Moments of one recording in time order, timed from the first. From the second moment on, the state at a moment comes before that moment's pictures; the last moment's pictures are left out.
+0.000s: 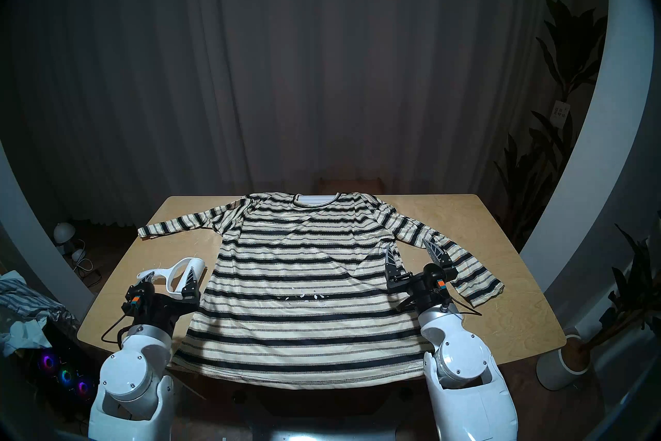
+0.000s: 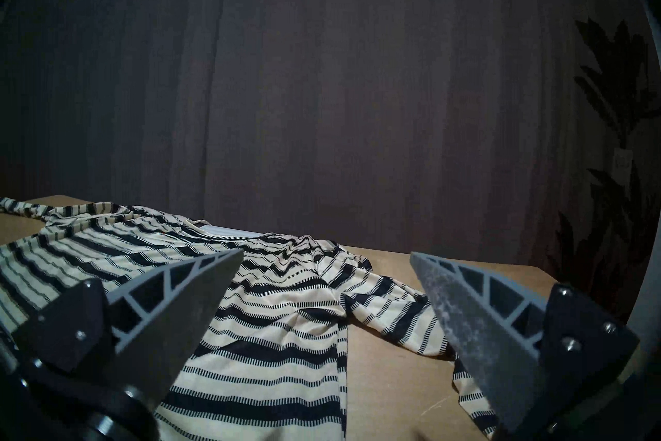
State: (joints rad) left arm 2.21 -1.58 -1.79 -2.14 -0.10 0.14 0.07; right arm -1.92 -1.45 1.64 -1.74 0.03 -0.26 0.17
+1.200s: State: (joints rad) left arm 2.07 -1.70 -2.23 -2.04 -1.21 0.56 -0.20; right arm -1.82 -1.43 1.66 -1.74 0.11 -0.26 0.24
